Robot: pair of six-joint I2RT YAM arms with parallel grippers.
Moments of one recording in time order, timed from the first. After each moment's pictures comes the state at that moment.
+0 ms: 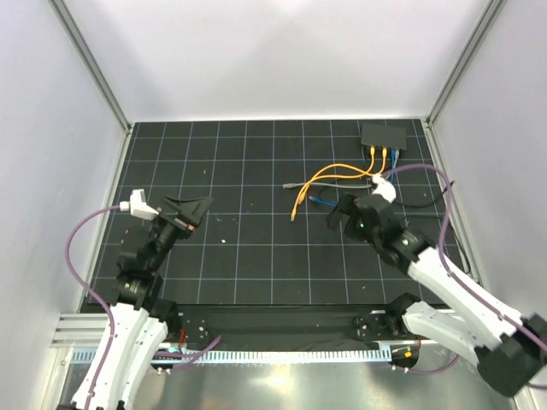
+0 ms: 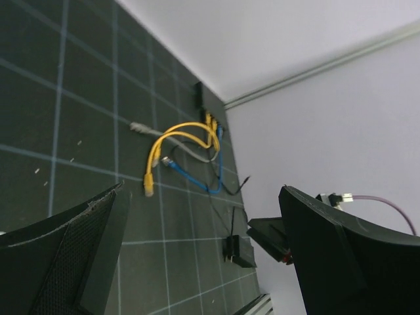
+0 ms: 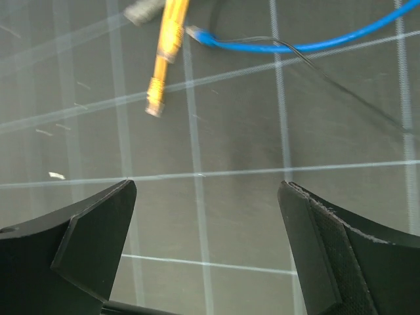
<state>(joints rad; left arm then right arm) -0.16 0.38 0.39 0.02 0.23 -1.03 0.57 0.82 0.65 -0.44 0.27 0.79</state>
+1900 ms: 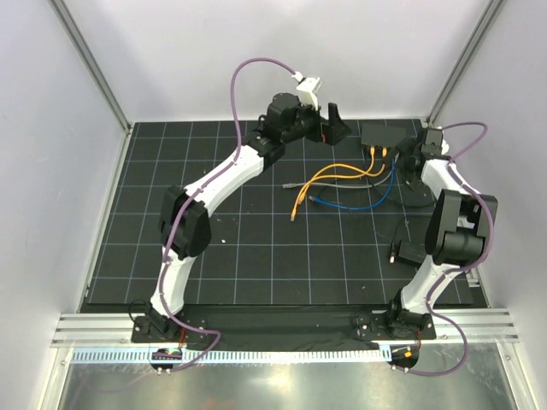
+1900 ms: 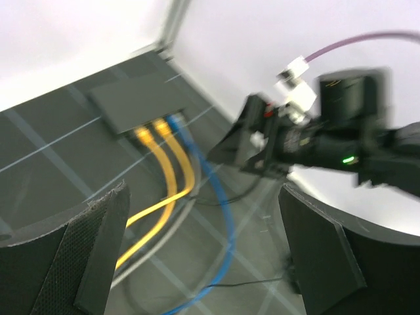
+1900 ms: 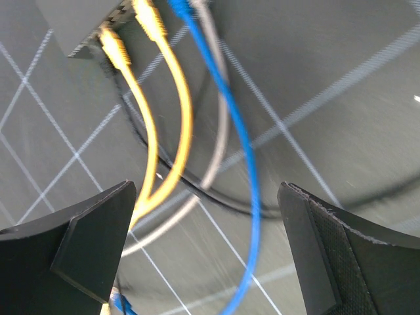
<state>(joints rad) -0.69 2.13 2.03 0.02 0.31 -0.41 -0.19 1.76 1.26 -0.34 0.01 0.64</state>
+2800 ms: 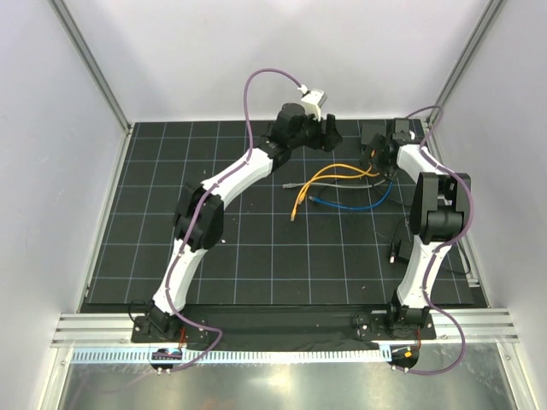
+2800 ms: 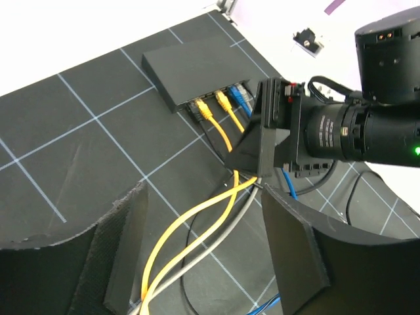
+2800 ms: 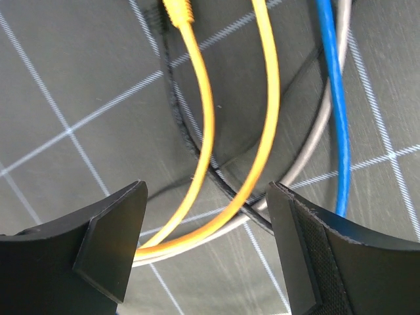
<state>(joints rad) -0.66 2.31 2.11 -0.01 0.22 -0.29 -0.06 2.03 1.52 -0.43 0.00 0.53</state>
